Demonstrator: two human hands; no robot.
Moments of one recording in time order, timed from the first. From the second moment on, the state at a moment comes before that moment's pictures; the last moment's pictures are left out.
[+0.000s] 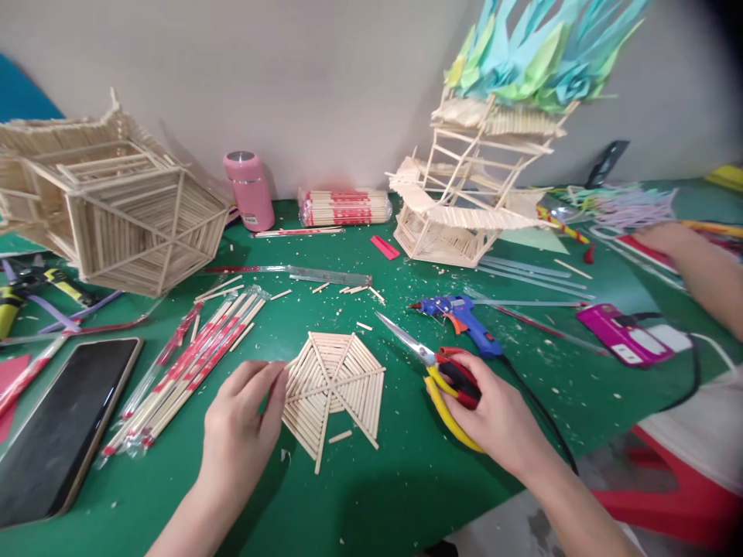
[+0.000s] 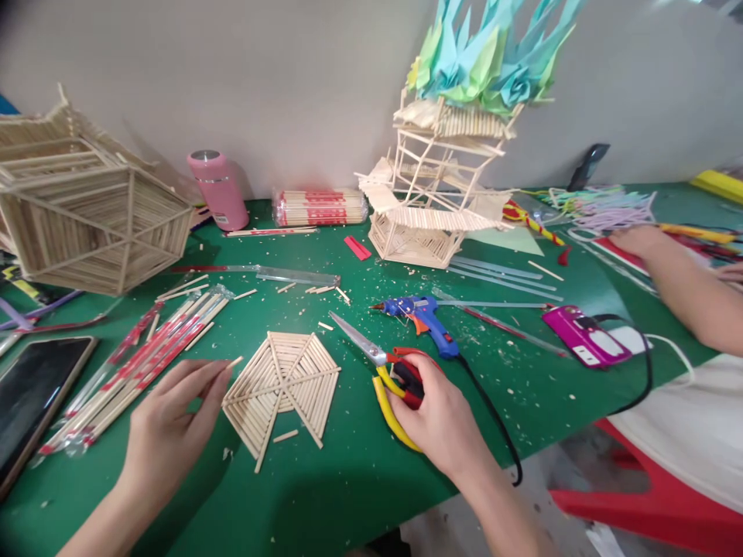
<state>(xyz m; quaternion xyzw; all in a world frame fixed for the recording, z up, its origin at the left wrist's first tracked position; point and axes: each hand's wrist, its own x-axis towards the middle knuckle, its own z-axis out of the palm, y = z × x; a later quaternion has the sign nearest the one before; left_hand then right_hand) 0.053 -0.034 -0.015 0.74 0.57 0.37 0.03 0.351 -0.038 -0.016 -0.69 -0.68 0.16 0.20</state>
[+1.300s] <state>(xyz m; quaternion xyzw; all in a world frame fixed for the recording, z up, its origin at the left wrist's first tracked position) 0.125 0.132 -0.008 0.85 0.52 -0.03 -0.02 0.345 -0.039 -0.026 -0.68 -0.70 0.03 0.20</state>
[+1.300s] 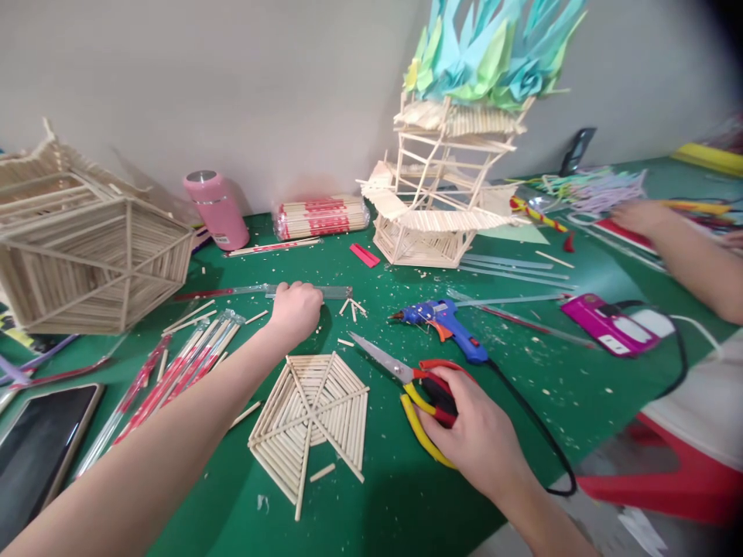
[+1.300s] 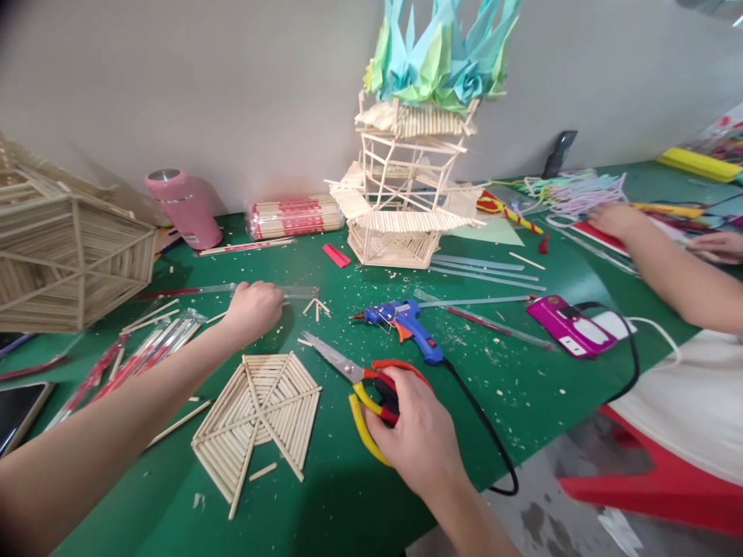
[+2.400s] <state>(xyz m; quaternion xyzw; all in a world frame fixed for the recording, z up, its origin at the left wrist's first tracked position) 0.087 -0.036 0.005 0.91 0.42 0.05 0.07 0.344 -0.043 -0.028 -0.69 -0.70 0.01 0.20</state>
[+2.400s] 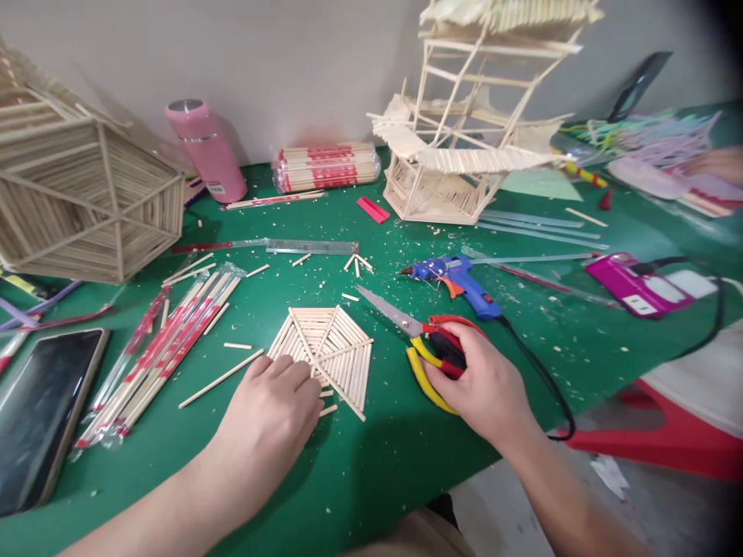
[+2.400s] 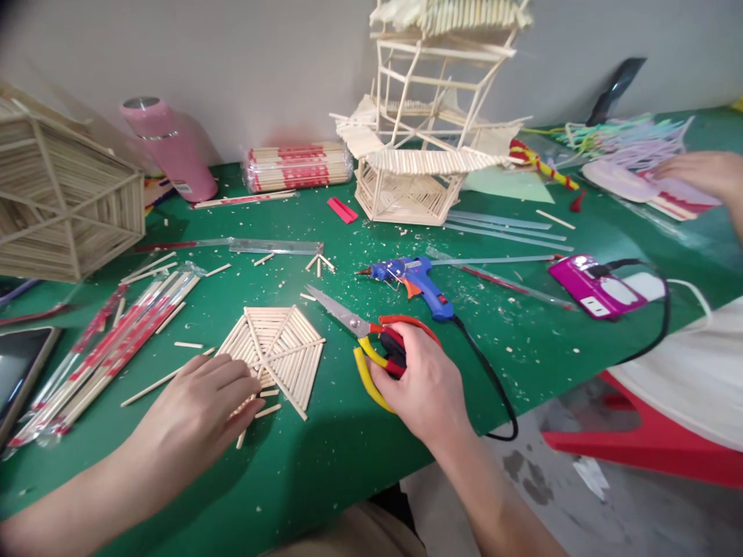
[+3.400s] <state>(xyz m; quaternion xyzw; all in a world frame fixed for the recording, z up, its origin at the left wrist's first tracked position) 0.084 -0.048 -0.014 0.84 0.49 0.19 0.13 0.345 -0.043 -0.031 -0.68 -0.70 -0.01 0.21</state>
